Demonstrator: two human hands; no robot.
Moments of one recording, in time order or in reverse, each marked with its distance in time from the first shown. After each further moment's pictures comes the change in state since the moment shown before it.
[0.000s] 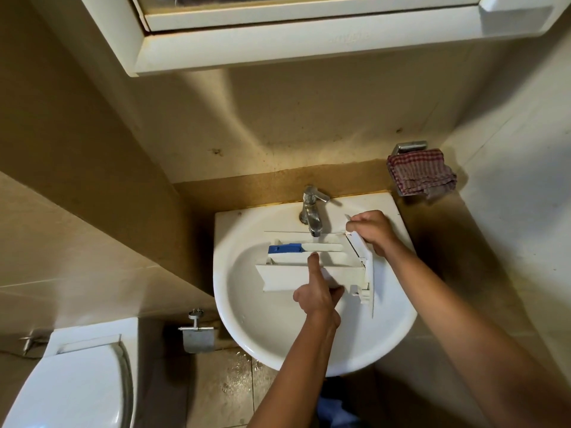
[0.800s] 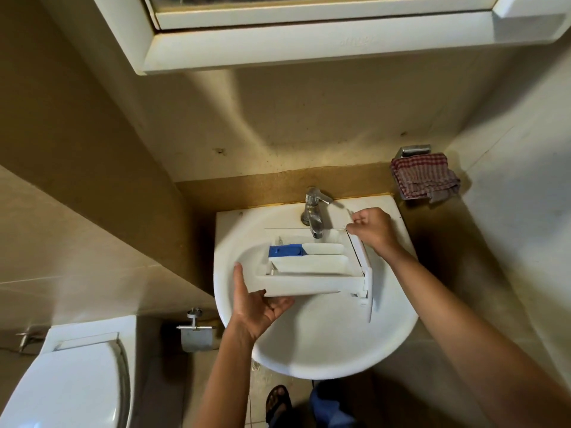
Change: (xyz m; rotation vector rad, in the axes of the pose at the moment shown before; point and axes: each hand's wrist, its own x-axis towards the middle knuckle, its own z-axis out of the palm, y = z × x) left_hand 0.051 0.070 -0.100 -0.048 -0.347 -0.197; right_hand -0.014 -0.014 -0.001 -0.148 0.067 -0.196
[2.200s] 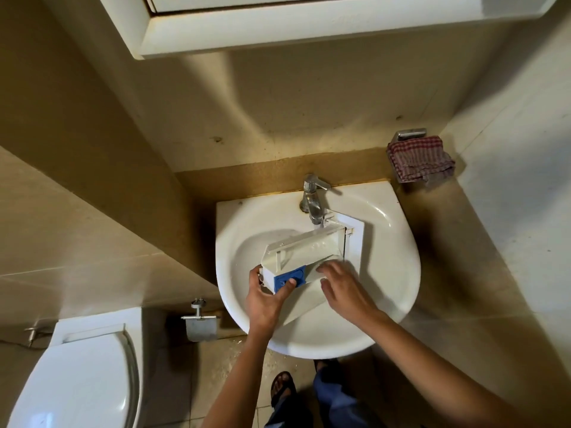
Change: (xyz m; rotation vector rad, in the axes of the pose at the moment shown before) left_hand 0.004 -0.044 -0.025 0.903 0.284 0.777; right_hand -0.122 0.075 0.072 -0.362 -0.039 -0.688
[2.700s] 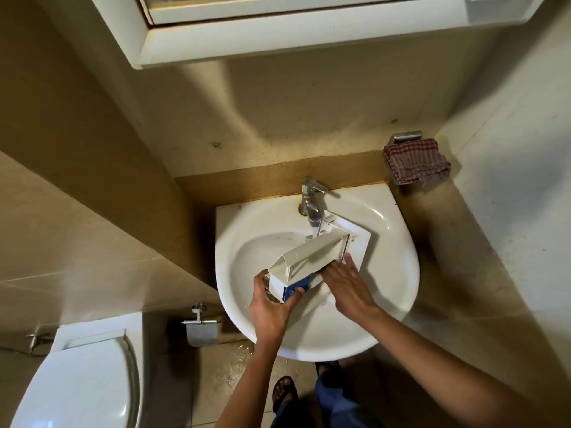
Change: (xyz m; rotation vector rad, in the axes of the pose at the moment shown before) left_hand -0.019 0.009 0.008 0.153 0.104 0.116; right_hand 0.001 0.028 0.017 -0.361 -0.248 -0.040
